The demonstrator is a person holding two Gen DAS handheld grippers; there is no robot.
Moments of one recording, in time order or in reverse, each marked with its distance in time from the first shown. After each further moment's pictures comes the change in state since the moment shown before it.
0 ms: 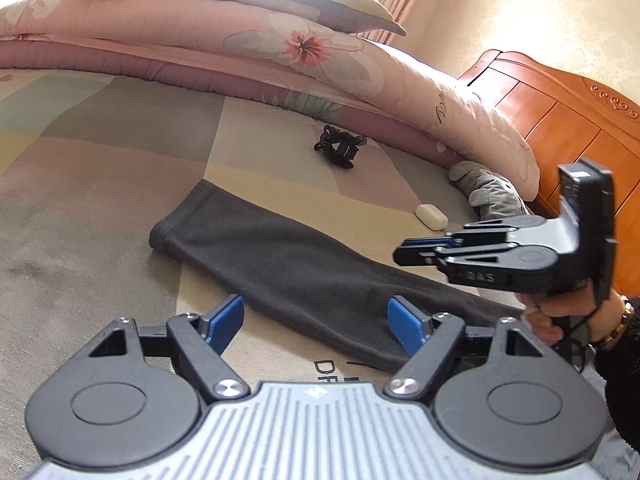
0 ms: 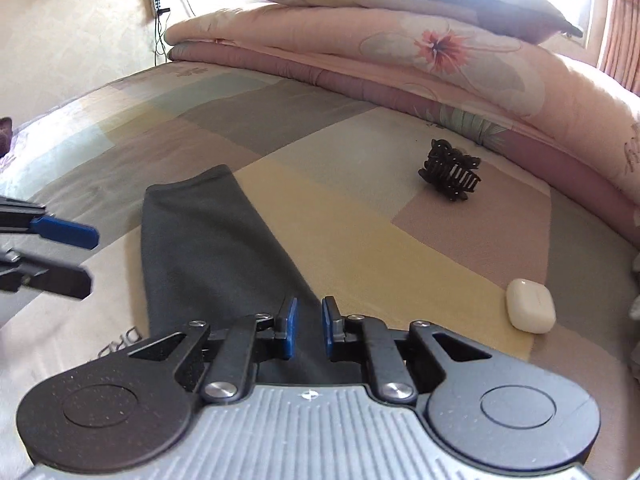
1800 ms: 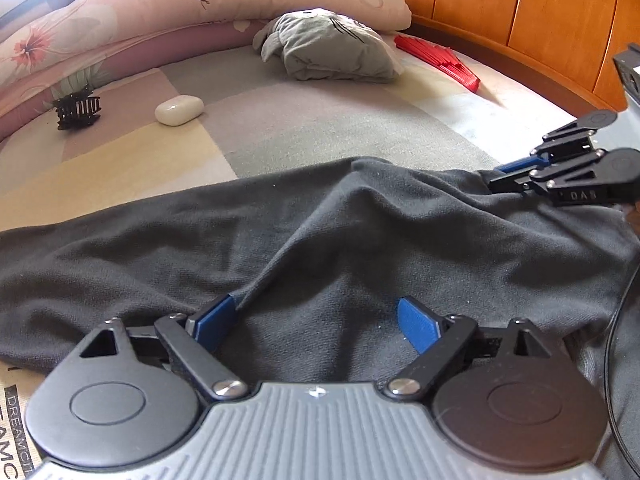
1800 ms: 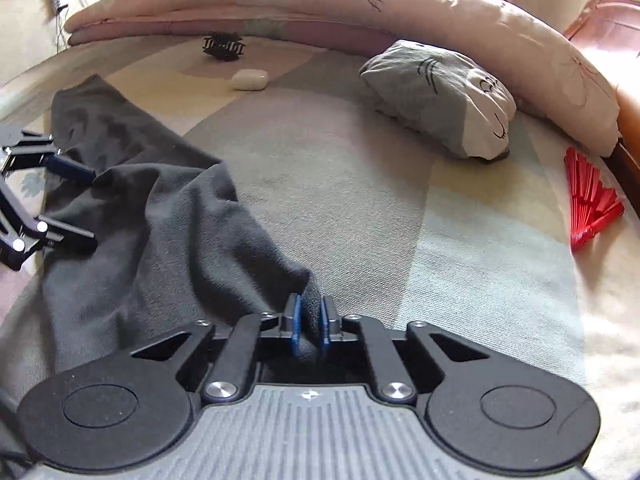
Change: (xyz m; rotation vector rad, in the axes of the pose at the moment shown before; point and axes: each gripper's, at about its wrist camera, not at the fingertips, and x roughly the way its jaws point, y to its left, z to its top) left arm 0.104 -0.248 -0.091 0.504 0.237 -0.047; right arm -0.160 -0.133 -0.235 0.150 0.092 -0.242
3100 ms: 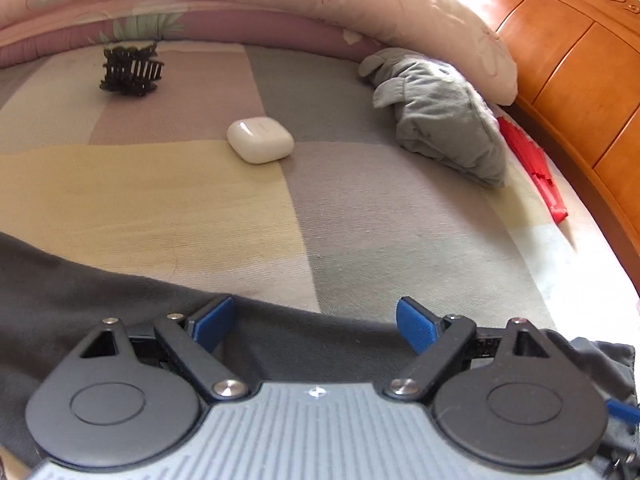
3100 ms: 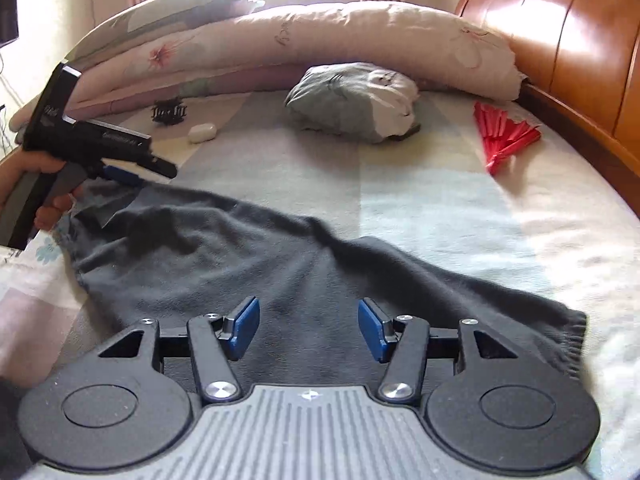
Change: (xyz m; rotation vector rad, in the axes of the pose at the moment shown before) left arm 0.039 0.069 0.077 -0.365 -0.024 -0.018; right arm -0.088 -0.005 -0.055 0.355 -0.143 -0.118
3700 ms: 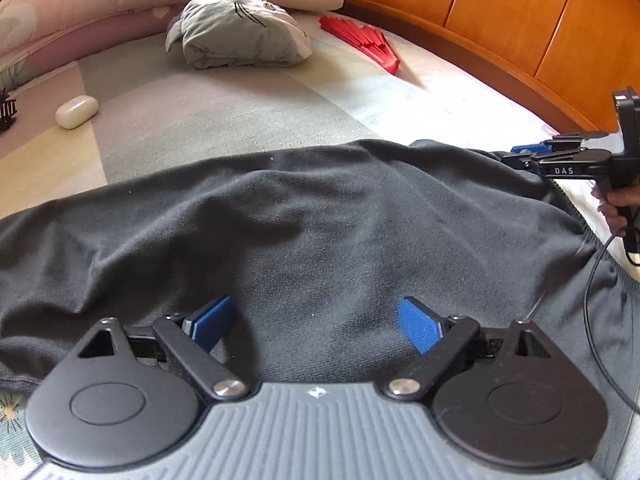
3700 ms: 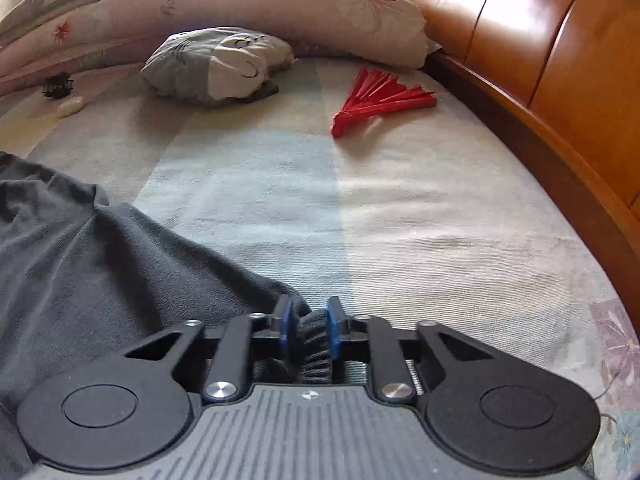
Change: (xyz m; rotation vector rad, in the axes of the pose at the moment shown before) left arm -0.033 -0.097 -0.103 0.373 0.135 -0.148; right arm 0.026 -0.130 -0.007 -0.013 0.090 -0.224
